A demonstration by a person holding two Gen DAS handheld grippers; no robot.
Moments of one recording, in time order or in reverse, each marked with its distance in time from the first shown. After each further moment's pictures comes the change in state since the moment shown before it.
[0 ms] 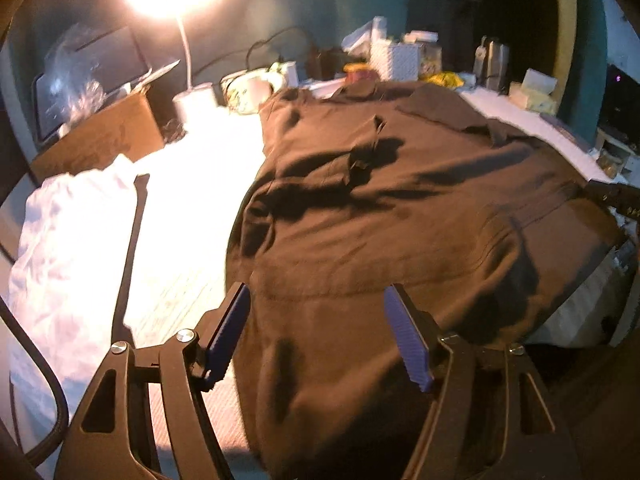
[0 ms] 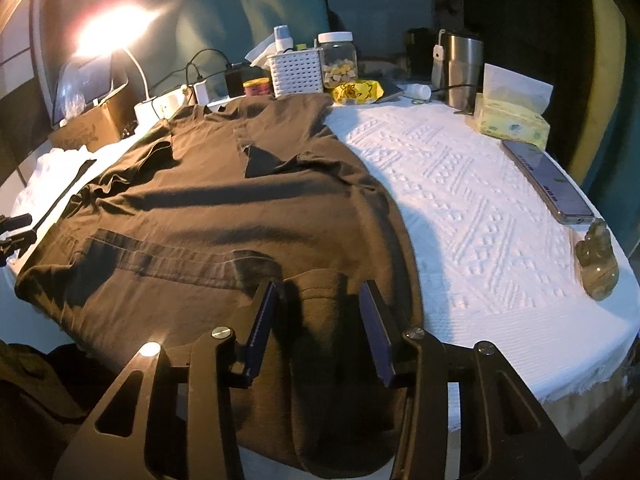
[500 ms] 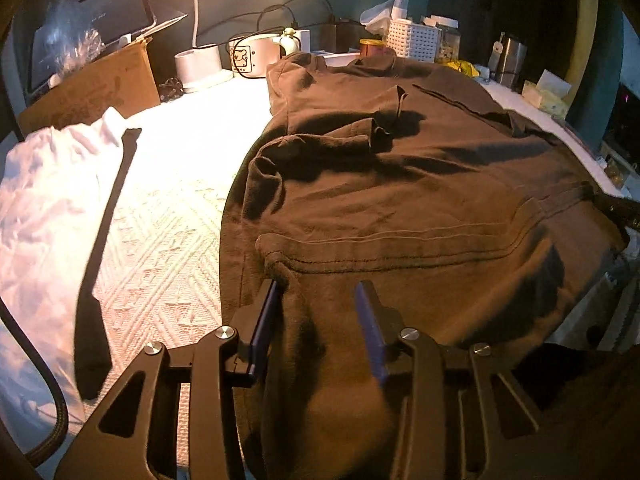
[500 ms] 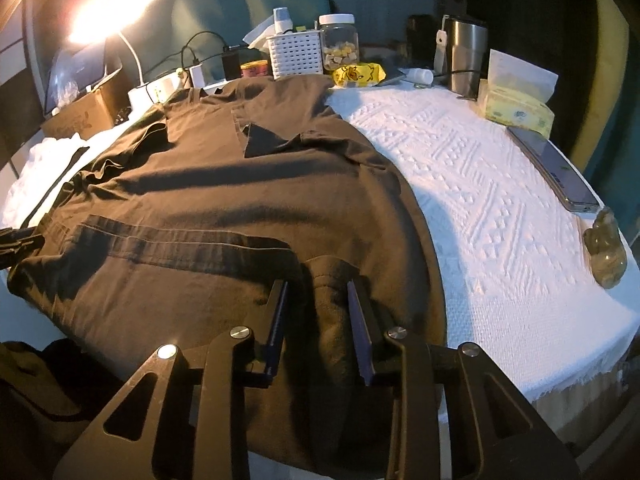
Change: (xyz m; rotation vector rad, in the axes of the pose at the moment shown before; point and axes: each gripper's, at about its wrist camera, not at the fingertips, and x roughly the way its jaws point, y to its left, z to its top) left arm 0.031 0.018 -0.012 -0.084 0.048 -0.073; right arm 0.013 0.008 -0.005 0.006 0.049 -0.027
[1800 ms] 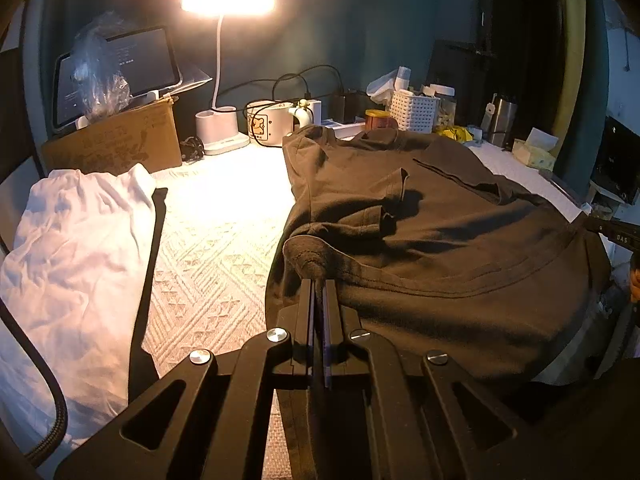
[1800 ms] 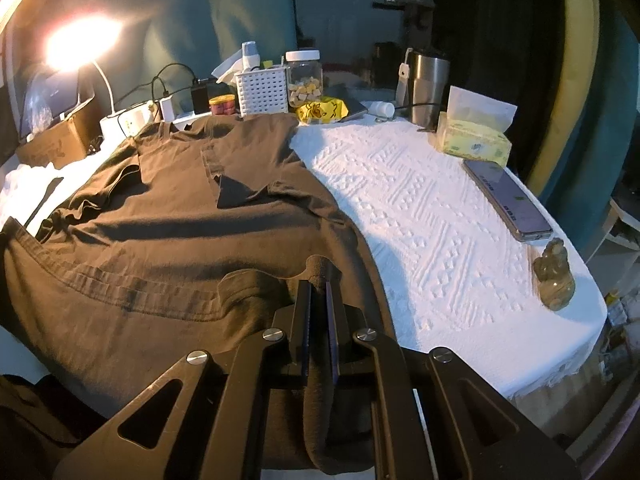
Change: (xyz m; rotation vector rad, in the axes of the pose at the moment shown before) left arm -0.045 0.024 0.023 -0.012 -0.206 -0.016; right arm -0.029 -0.003 0.025 0.037 -0.077 -0.130
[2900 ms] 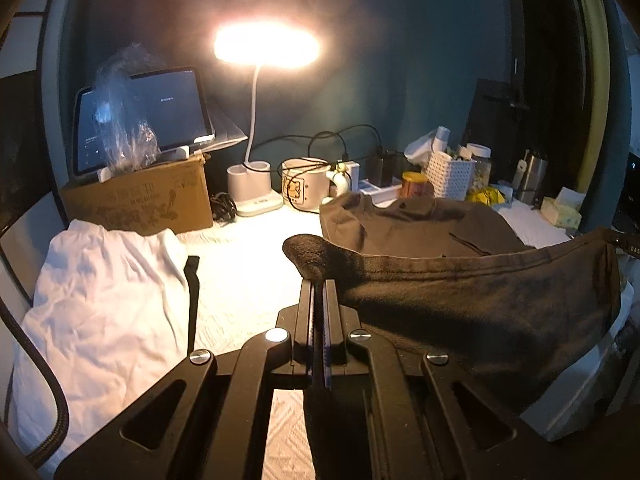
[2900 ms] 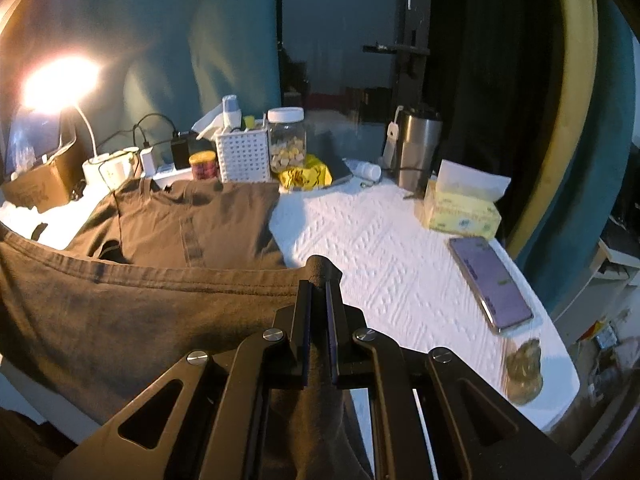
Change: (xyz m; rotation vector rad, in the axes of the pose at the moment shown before) left arm 0.004 0.030 0.069 -0.053 -0.130 0.077; right arm 0.004 -0.011 0.086 -0.007 -0.102 -0.051
